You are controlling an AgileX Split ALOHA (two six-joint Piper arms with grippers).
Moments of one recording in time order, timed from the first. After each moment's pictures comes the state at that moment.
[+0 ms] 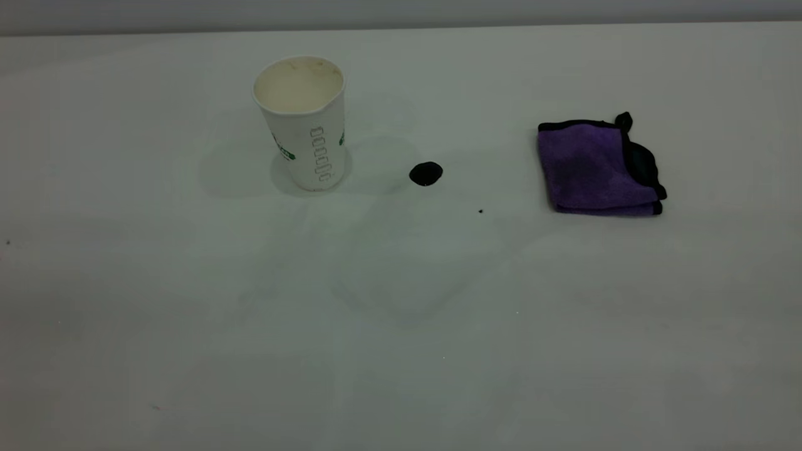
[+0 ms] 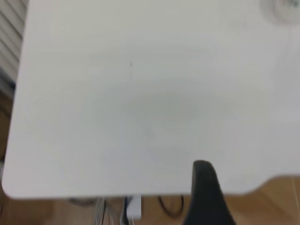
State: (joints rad) left arm 0.05 0.06 -0.49 0.00 1.11 0.09; right arm 0.06 -0.02 -0.47 0.10 1.13 -0.01
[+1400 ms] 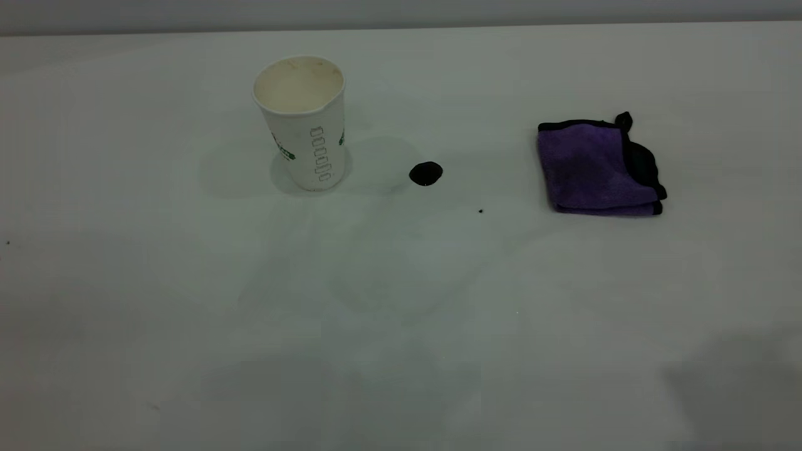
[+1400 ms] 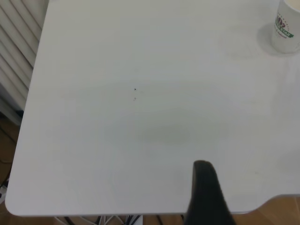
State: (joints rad) left arm 0.05 -0.02 -0.49 0.00 1.12 0.09; right arm 0.06 0.90 -0.64 0.55 0.78 -0.61
